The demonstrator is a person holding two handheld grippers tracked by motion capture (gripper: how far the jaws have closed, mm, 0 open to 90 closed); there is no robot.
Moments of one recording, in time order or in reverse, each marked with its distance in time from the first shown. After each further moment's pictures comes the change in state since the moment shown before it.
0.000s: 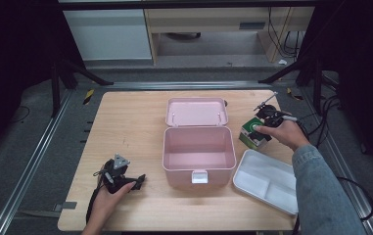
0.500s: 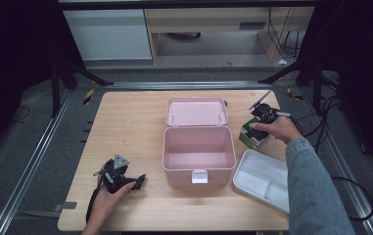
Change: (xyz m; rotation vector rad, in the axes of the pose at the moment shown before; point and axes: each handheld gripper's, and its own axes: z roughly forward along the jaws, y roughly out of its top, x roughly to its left) left arm 0.000 0.000 0.000 0.000 0.000 0.000; right arm -0.009 0.014 0.024 0.072 0.038 0.007
